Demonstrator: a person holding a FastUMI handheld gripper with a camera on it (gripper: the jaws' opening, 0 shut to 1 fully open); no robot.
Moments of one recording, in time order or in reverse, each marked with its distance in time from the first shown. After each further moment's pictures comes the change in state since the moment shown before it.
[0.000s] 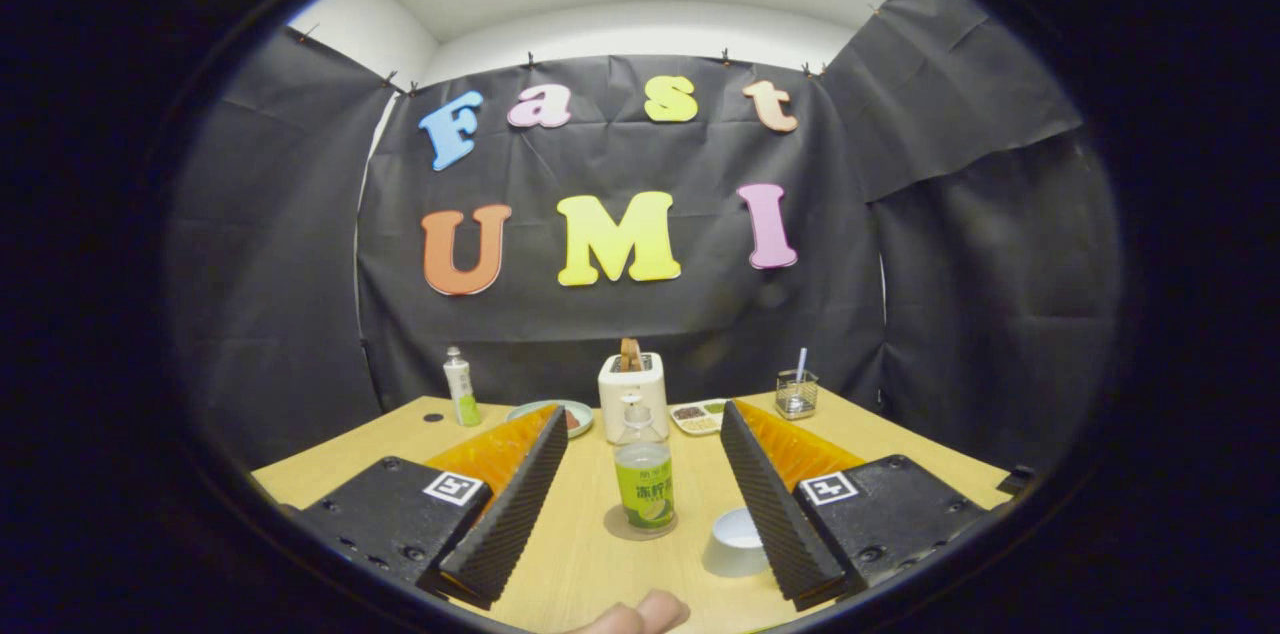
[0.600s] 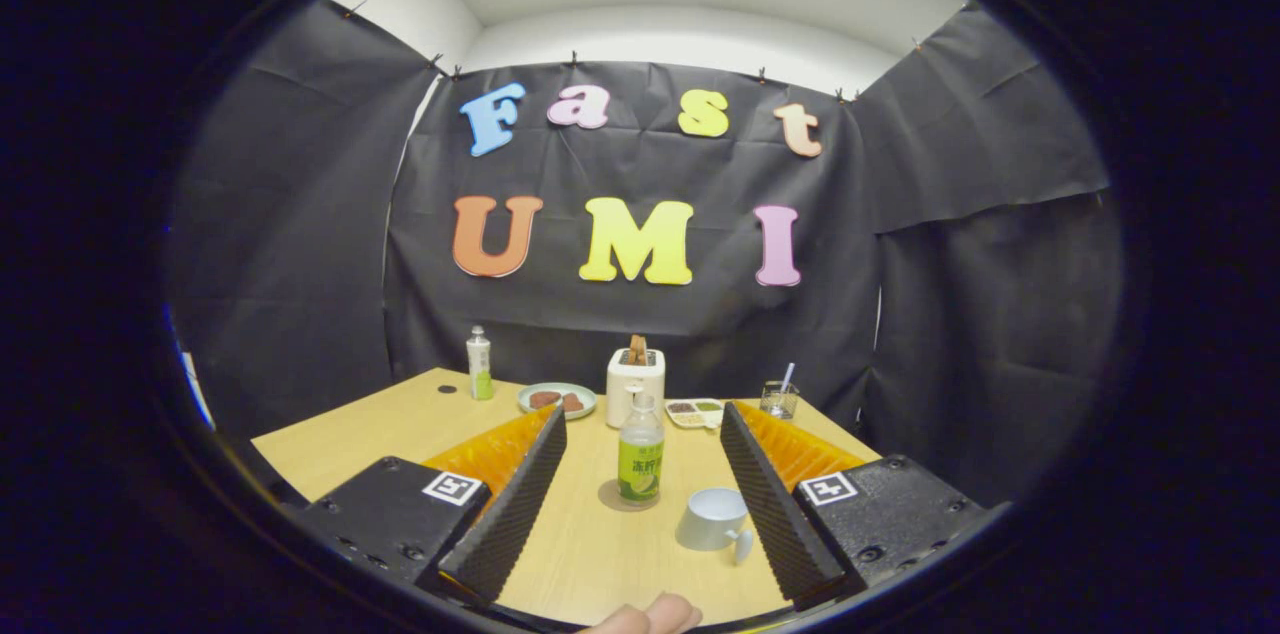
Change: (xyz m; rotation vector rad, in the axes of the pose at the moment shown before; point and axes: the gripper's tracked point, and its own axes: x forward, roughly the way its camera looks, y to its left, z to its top) arm -0.078 0.006 0.012 -0.133 0.038 -0.010
